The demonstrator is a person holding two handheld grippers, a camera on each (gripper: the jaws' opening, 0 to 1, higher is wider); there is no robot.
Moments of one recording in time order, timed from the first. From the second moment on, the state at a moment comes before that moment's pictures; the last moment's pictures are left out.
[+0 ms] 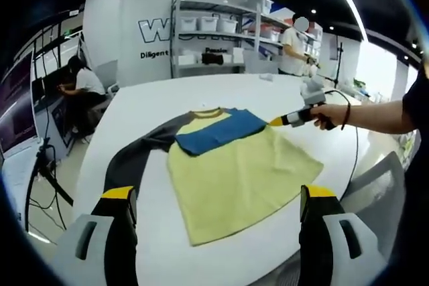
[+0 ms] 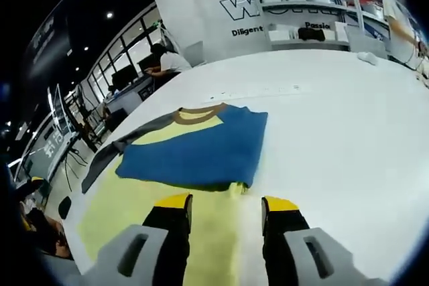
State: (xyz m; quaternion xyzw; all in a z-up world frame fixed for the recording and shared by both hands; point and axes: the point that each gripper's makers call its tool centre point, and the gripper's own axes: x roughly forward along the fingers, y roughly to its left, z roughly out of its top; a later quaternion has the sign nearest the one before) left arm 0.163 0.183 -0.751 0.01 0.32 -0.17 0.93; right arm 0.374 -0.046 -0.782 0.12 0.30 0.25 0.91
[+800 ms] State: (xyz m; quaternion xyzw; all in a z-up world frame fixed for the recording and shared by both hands) left arm 0.166 0.161 -0.727 0.04 0.27 -0.22 0.94; right arm 0.336 -0.151 -0.848 0.08 0.36 0.15 0.92
